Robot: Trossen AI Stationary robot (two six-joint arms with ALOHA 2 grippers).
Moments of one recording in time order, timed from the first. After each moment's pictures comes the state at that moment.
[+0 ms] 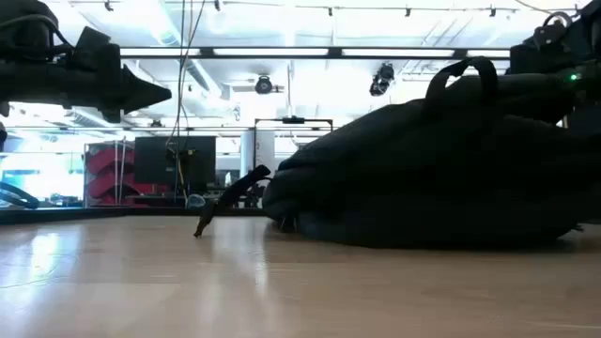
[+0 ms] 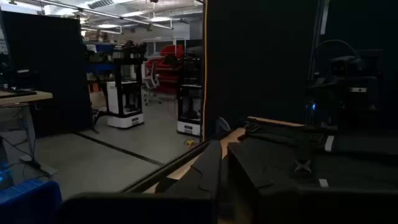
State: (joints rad) left arm 0.35 0.08 0.01 0.22 -0.21 0.00; right arm -0.07 0.02 0.01 0.08 0.61 0.08
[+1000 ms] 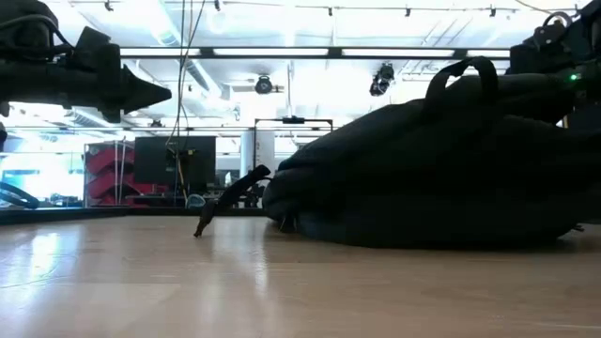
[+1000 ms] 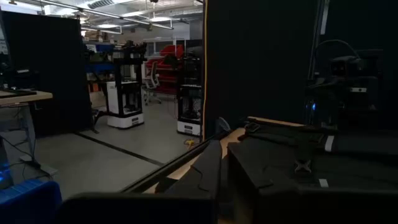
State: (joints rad) left arm 0.35 0.08 0.01 0.22 -0.21 0.00; right arm -0.07 0.02 0.01 0.08 0.61 0.08
